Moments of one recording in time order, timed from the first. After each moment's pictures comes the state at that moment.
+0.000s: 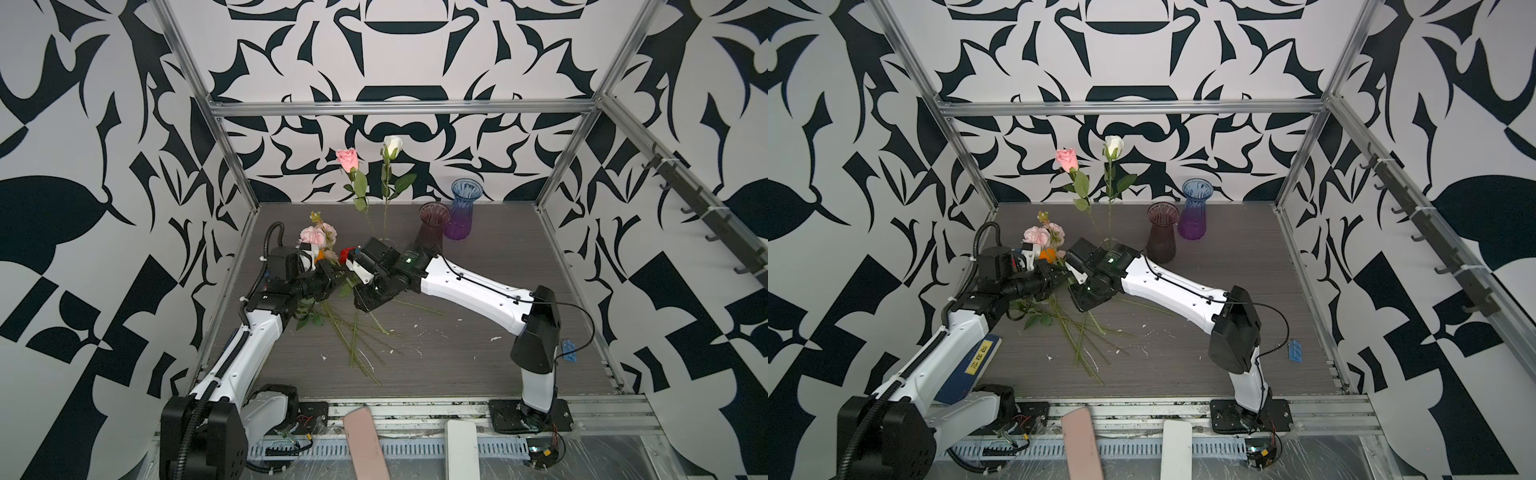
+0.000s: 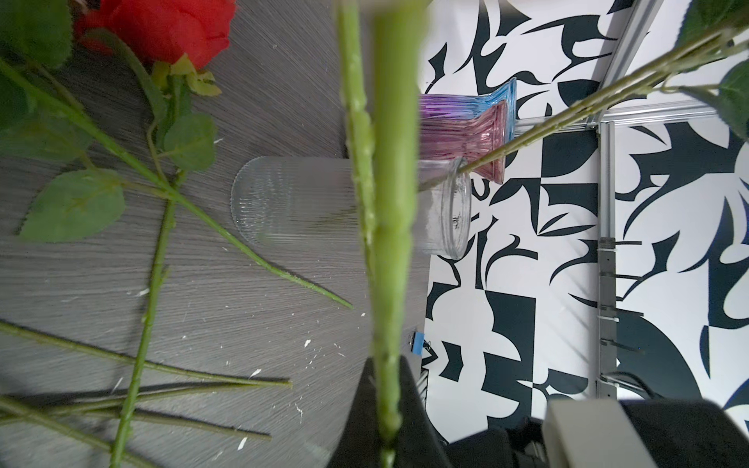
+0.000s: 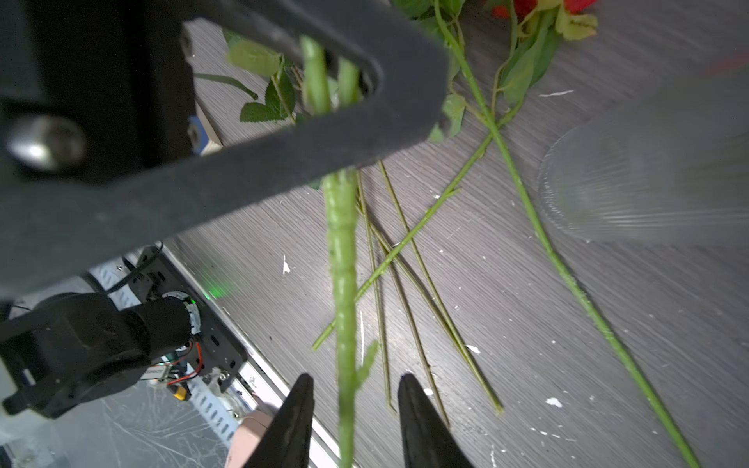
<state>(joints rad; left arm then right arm) -0.15 1.09 0.72 -0.19 0.72 -0.98 1.02 1.92 1.86 -1.00 -0.14 0.44</state>
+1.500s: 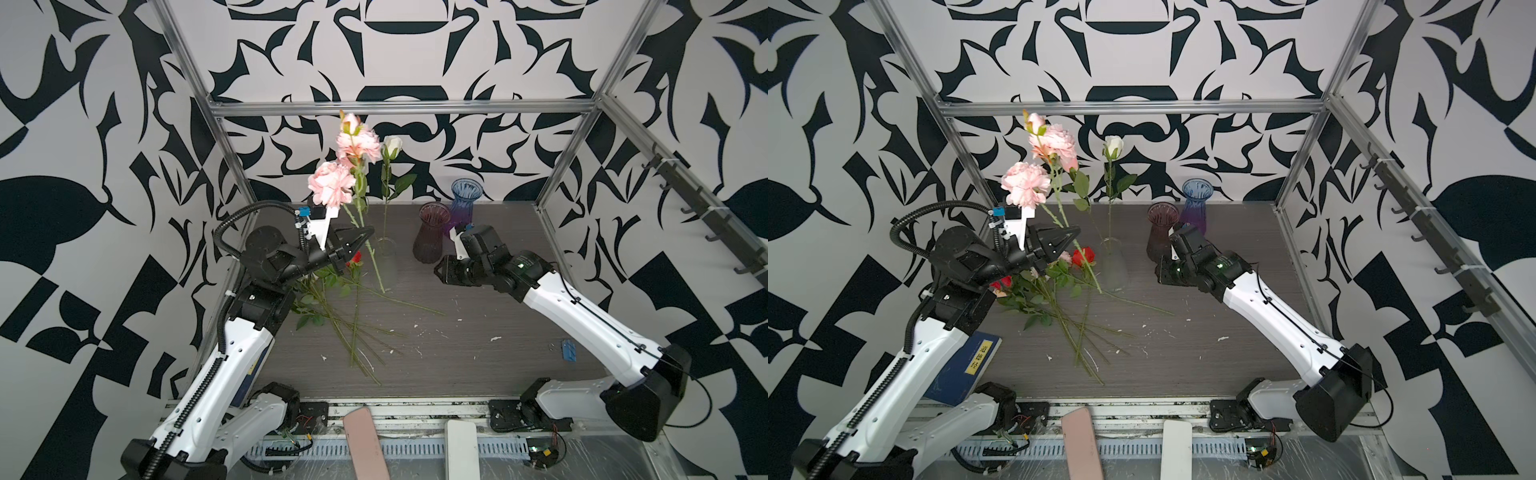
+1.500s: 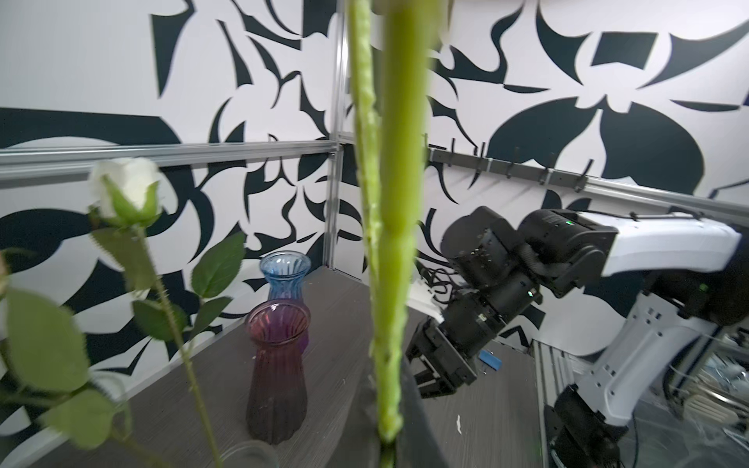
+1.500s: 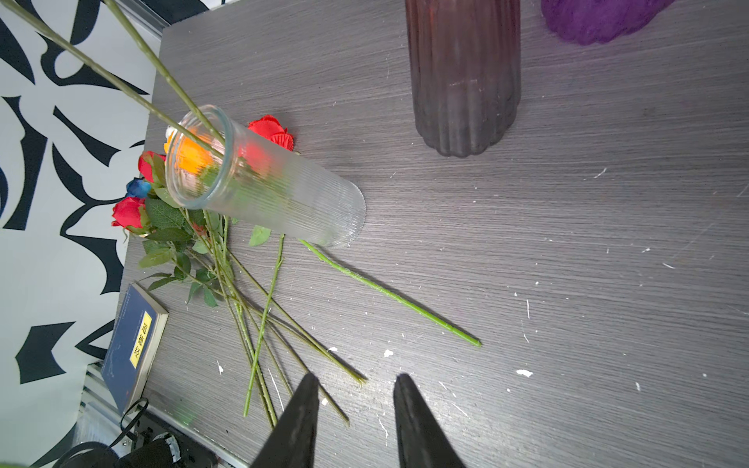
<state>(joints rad) -0.41 0.99 1.07 0.07 0.76 -0.18 0.61 1.30 1.25 -0.78 -0.07 0.63</state>
